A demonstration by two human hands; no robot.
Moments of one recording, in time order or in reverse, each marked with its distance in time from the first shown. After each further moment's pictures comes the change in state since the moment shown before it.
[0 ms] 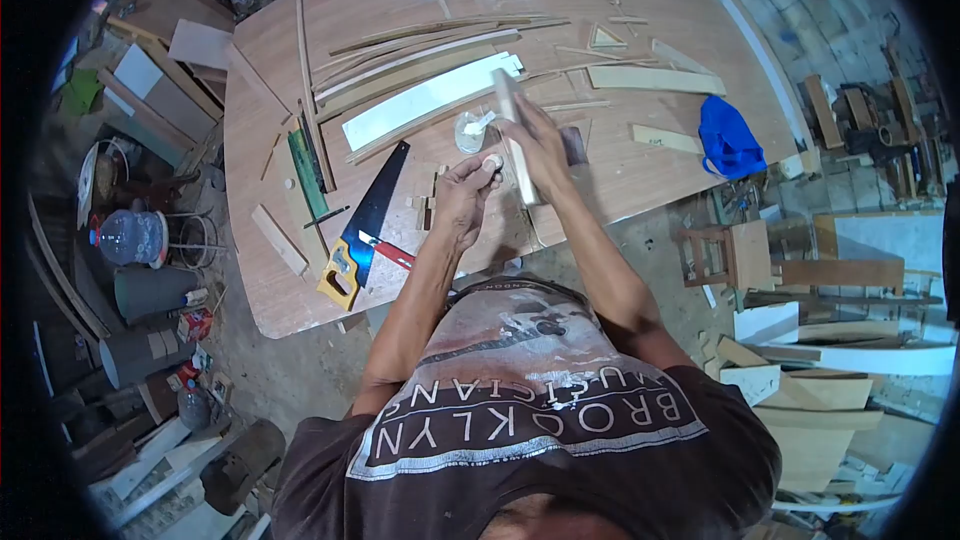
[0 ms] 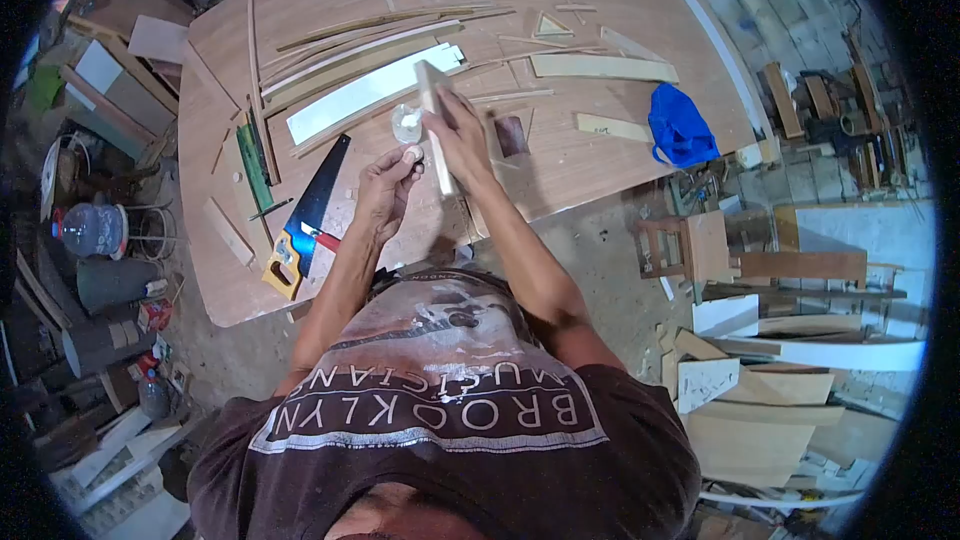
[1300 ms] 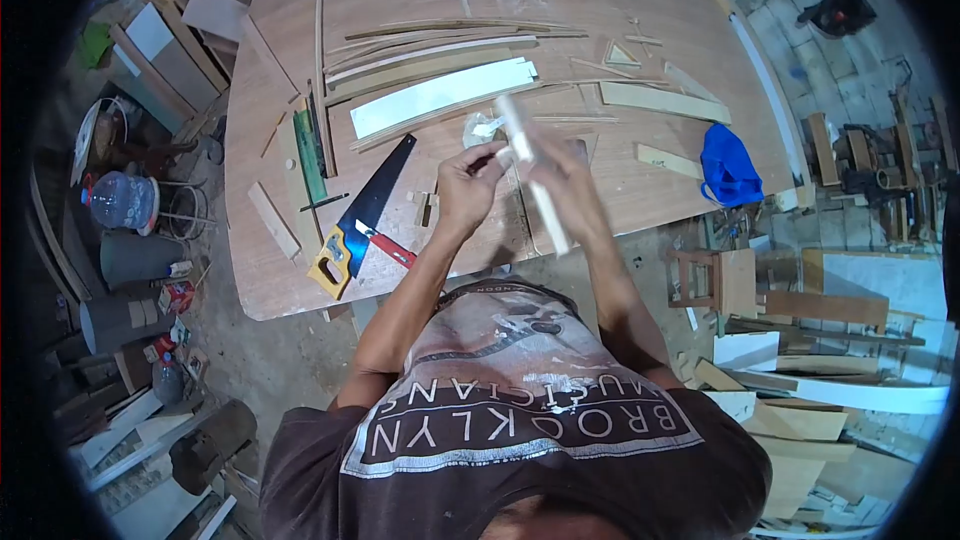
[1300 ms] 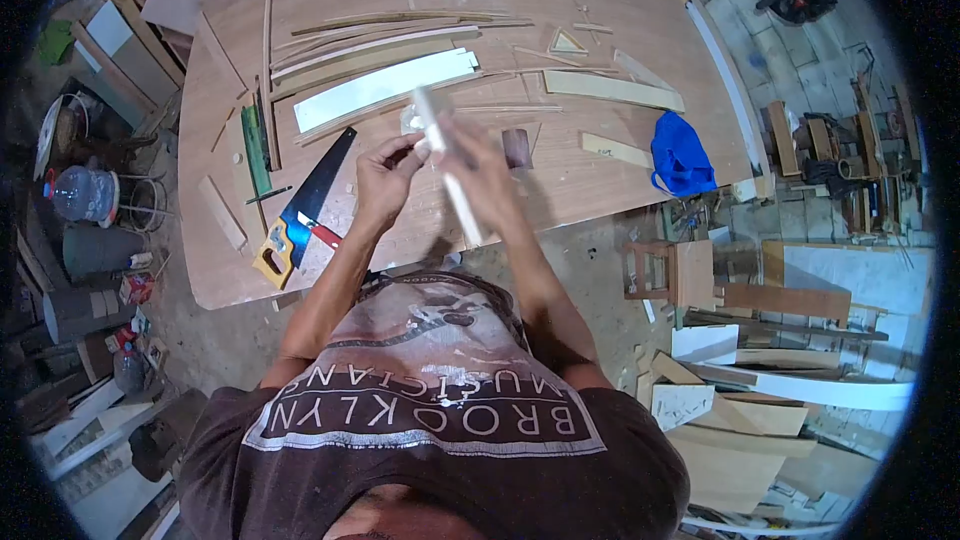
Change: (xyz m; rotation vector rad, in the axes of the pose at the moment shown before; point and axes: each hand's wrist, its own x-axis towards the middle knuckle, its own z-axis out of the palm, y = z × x) left_hand -0.001 0.018 0.015 0.577 0.069 0.356; right_hand -0.035 -0.058 -0.022 0.047 -0.124 0.034
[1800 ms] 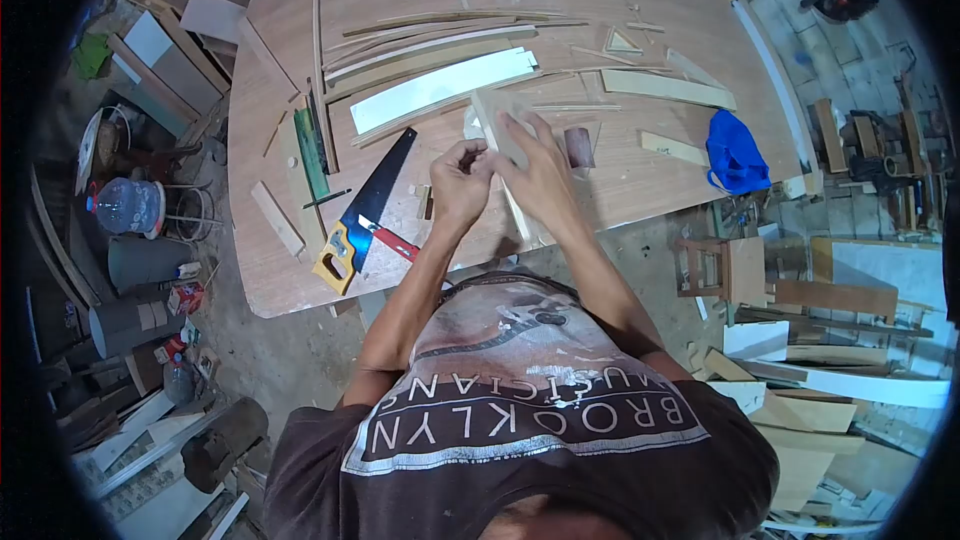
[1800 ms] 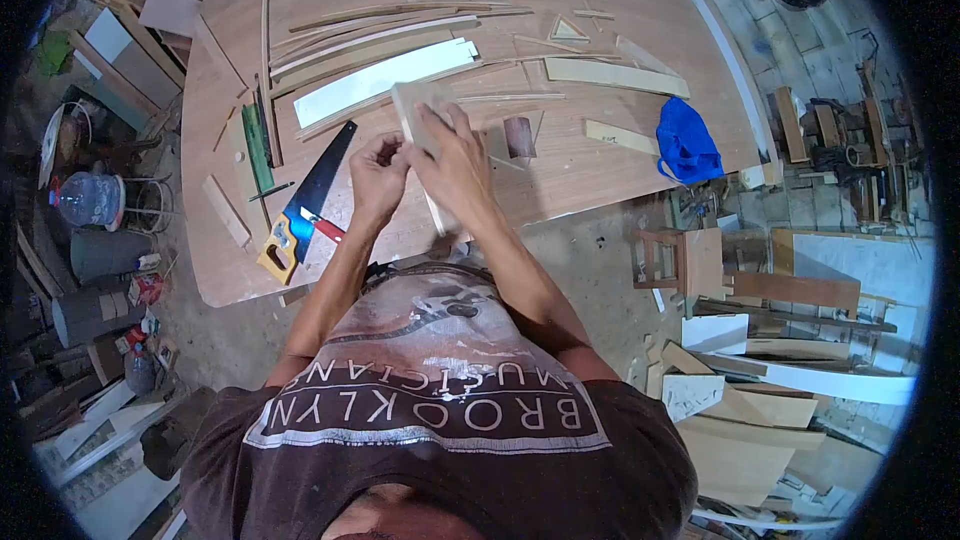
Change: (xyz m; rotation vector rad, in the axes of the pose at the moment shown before) left_hand -0.003 -0.017 -0.008 0.094 0.058 0.029; right_hand -0.003 0.005 0.029 -0.618 0.018 -0.176
